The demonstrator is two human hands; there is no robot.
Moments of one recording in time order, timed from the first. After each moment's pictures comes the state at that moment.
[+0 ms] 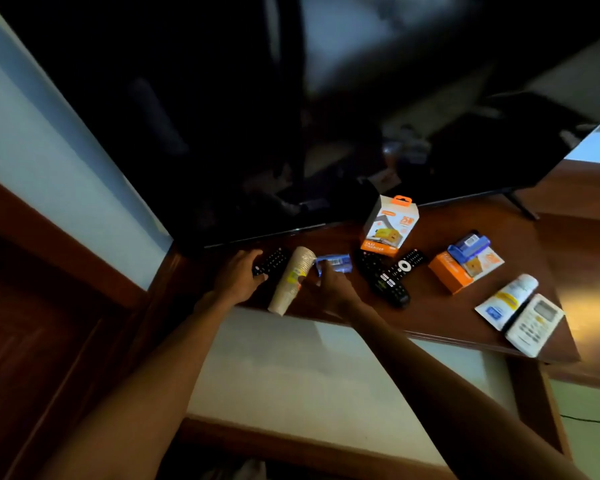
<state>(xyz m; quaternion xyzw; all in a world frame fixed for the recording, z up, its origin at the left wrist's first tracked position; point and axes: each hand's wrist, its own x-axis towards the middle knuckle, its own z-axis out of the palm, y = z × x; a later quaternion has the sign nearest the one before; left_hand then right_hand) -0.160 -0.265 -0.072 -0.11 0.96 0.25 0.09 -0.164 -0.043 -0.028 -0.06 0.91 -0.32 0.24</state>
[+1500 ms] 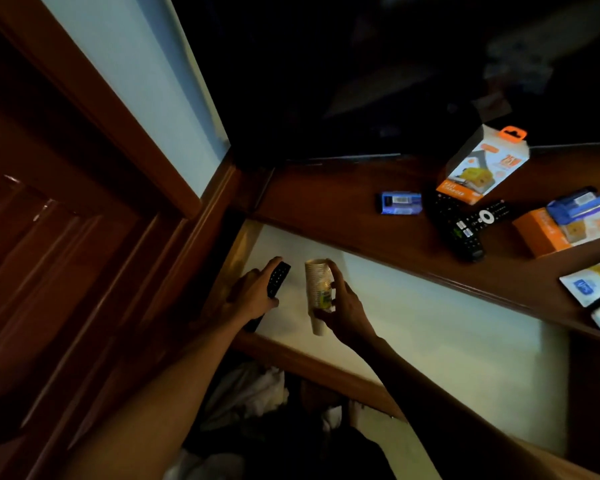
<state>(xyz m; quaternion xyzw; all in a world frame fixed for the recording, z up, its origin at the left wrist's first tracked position) 0.011 -0.290 -0.163 -0.18 0.93 0.25 0.21 -0.027 -0.072 -0.153 -0.16 0.87 -0.39 0.27</state>
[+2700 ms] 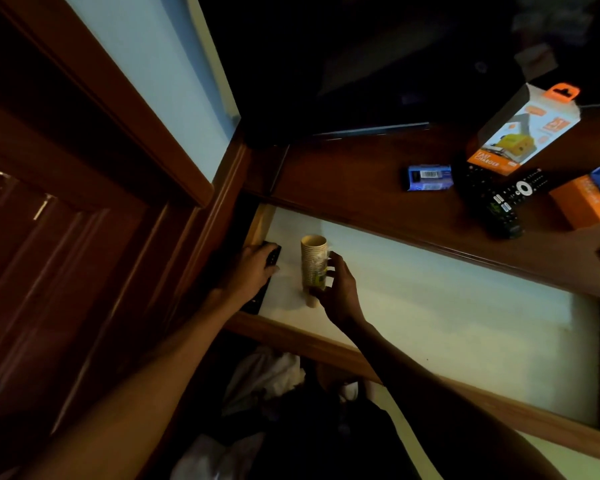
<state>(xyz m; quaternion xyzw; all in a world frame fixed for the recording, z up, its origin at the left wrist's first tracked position) 0.009 -0.345 -0.156 -0.12 0.95 0.25 0.15 -0.012 -0.142 -0.196 -0.03 0.84 -0.49 0.24</state>
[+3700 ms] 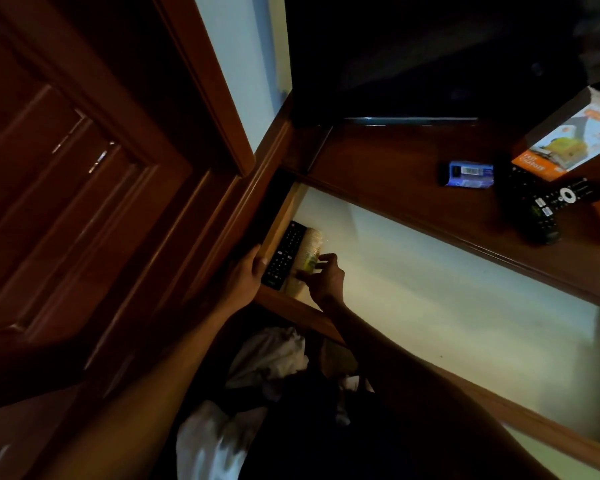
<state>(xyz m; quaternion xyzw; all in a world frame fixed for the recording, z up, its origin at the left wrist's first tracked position) 0.103 -0.372 -0.164 -0.30 0.87 0.36 0.14 0.022 -0.207 -0.220 0.09 0.80 -0.50 0.31</state>
